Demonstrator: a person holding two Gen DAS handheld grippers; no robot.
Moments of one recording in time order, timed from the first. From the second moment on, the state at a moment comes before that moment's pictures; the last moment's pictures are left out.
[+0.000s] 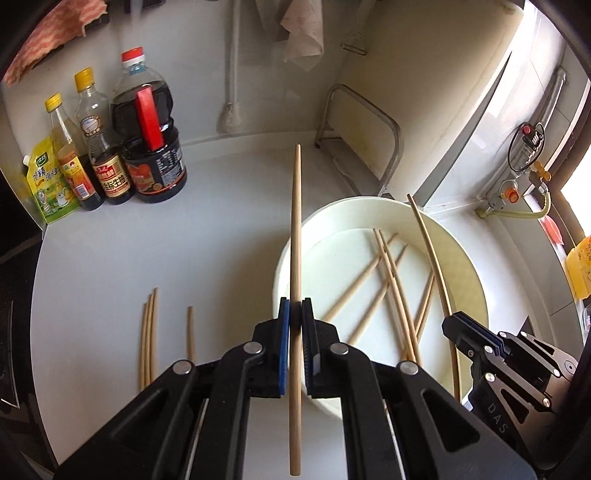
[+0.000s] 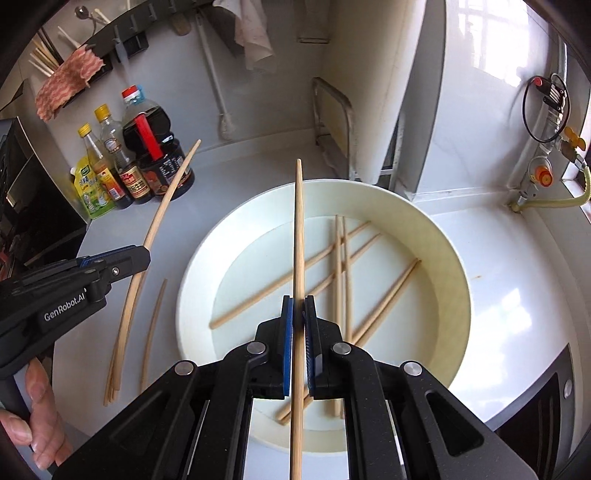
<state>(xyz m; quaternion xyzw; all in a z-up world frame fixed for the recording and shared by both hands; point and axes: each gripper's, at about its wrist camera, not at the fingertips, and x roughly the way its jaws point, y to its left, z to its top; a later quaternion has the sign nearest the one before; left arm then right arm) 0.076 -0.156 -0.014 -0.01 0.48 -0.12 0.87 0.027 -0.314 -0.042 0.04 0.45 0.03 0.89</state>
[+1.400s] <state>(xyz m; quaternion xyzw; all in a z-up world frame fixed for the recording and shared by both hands) 0.080 -0.216 -0.046 0.00 0.52 -0.05 0.85 0.056 -0.372 -0.077 0.05 0.46 0.04 0.89</state>
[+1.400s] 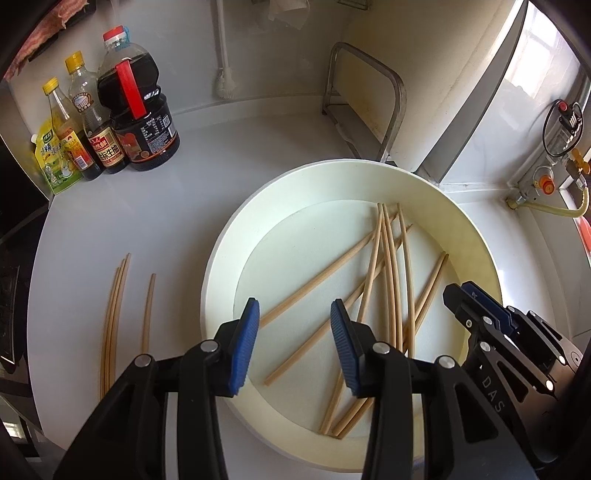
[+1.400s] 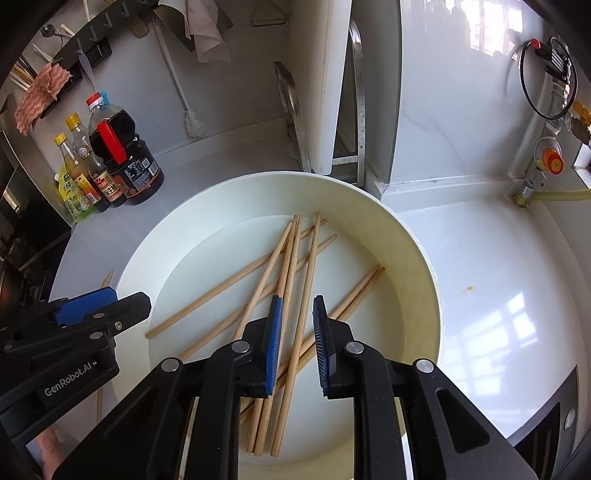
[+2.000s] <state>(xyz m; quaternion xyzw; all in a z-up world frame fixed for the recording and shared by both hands) 0.060 -0.116 -0.018 0.01 0.49 -0.03 0.87 0.014 -0.330 -0.060 0.09 0.45 0.04 0.89</state>
